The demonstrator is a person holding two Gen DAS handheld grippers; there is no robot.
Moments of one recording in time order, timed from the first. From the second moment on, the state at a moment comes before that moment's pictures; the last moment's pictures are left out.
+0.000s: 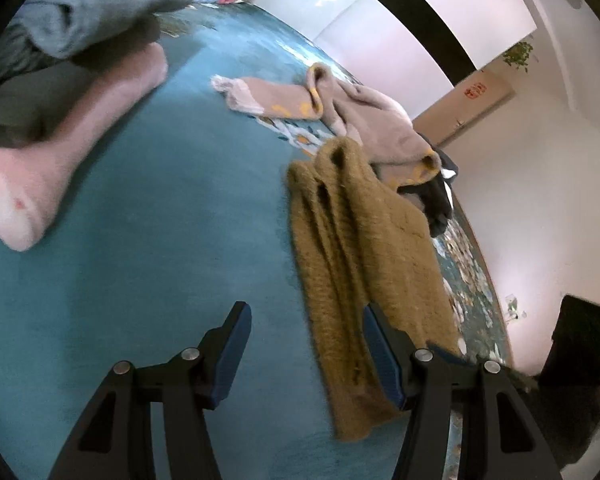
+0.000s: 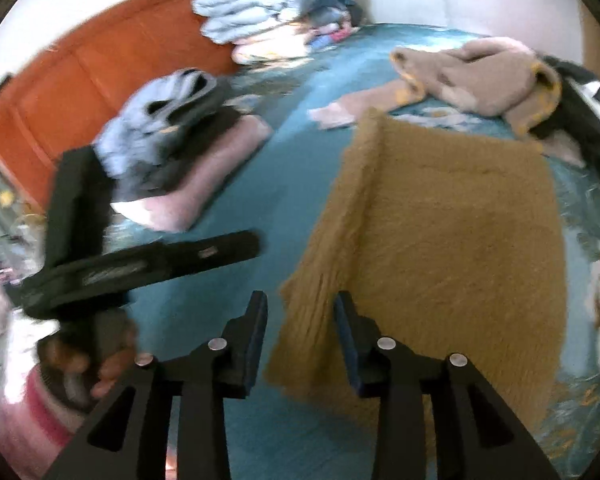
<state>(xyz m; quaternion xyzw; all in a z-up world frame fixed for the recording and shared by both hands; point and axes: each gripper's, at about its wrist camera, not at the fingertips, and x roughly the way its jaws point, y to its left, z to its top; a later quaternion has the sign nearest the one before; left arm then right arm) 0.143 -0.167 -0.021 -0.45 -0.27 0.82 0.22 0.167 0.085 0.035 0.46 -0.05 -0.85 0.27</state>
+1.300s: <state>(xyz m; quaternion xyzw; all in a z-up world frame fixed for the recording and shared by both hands) 0.152 -0.113 -0.026 -0.48 -0.25 0.79 0.28 0.231 0.278 -0.001 0.41 -0.31 -0.86 0.09</state>
